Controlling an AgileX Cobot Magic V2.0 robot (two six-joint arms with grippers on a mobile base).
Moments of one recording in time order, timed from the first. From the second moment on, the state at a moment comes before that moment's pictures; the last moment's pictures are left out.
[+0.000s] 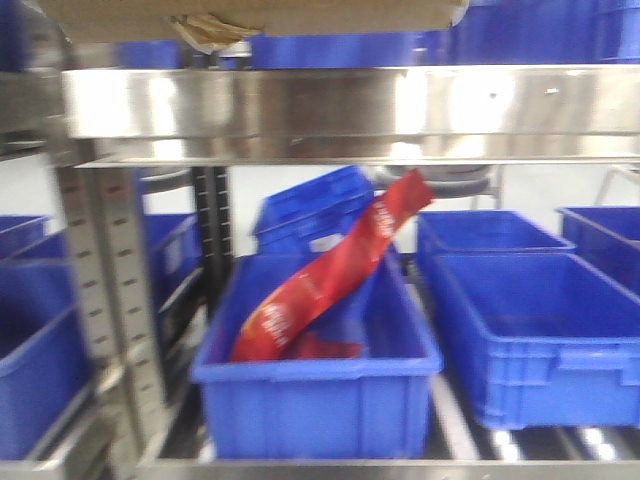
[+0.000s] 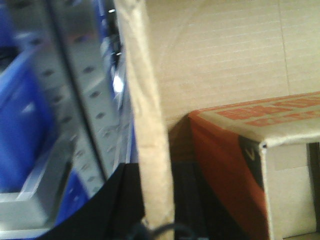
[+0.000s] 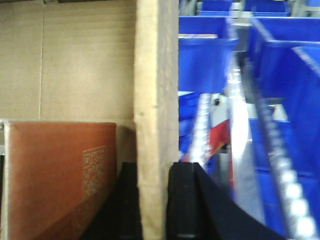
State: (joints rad) left arm -0.42 1.38 -1.70 0.53 0.89 -0.47; right arm 0.45 1.43 -1.60 -0.55 0.60 0.65
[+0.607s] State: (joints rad) left arm -0.42 1.38 -1.70 0.53 0.89 -0.47; right arm 0.45 1.43 -1.60 -0.55 0.60 0.65
